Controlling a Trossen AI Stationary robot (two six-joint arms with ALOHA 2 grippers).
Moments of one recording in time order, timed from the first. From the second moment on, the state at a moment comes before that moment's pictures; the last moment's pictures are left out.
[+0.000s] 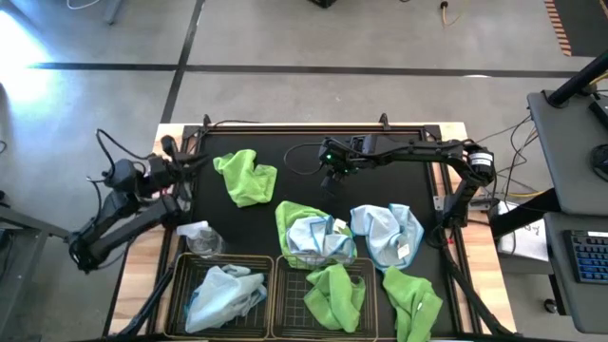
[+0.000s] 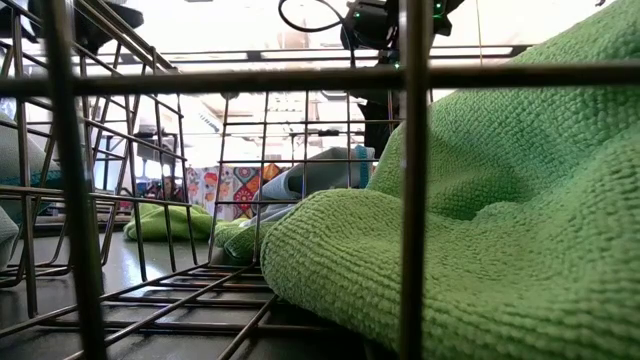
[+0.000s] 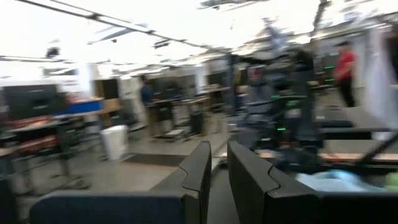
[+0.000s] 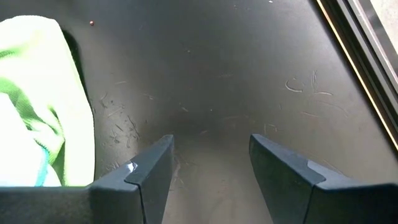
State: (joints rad) left arm 0.64 0.00 0.39 -0.16 0.22 0.10; right arm -0.26 1.75 1.43 -0.81 0.15 0.17
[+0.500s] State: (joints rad) left arm 0.91 0.00 0.39 -0.16 0.22 0.10; right arm -0.26 1.75 1.43 -0.81 0.15 0.17
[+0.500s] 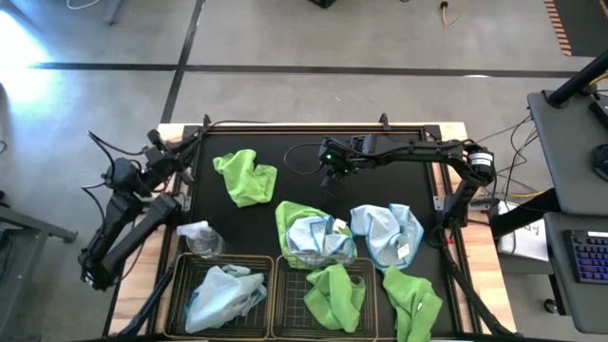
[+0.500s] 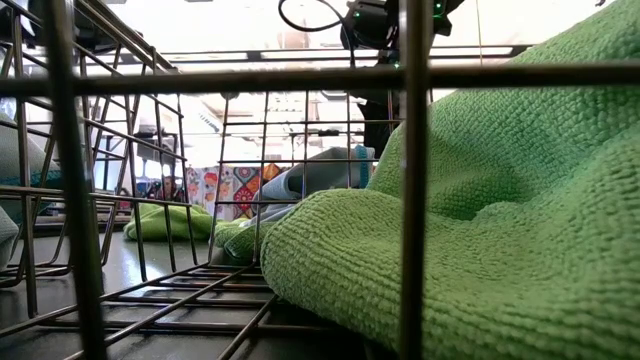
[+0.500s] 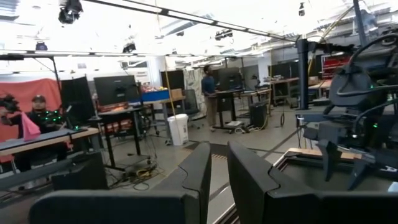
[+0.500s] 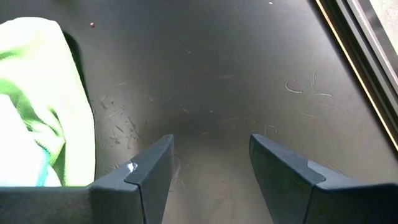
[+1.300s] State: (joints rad) left arm 0.91 0.00 0.39 -0.16 0.22 0.10; right arm -0.25 1.75 1.43 -0.80 0.15 0.16
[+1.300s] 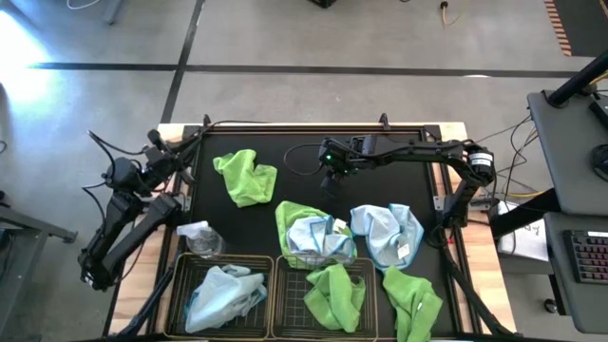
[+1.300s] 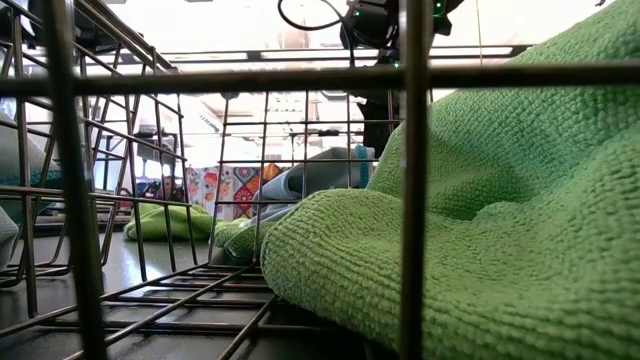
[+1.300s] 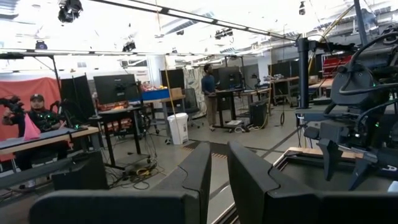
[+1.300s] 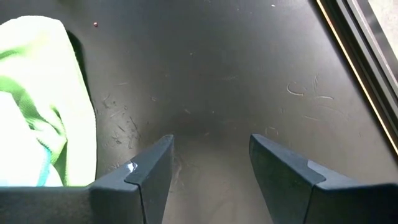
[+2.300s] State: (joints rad) left arm 0.91 0.04 0.39 -0.14 0.20 -0.05; right arm -0.25 1.75 1.43 -0.77 0.15 0.15
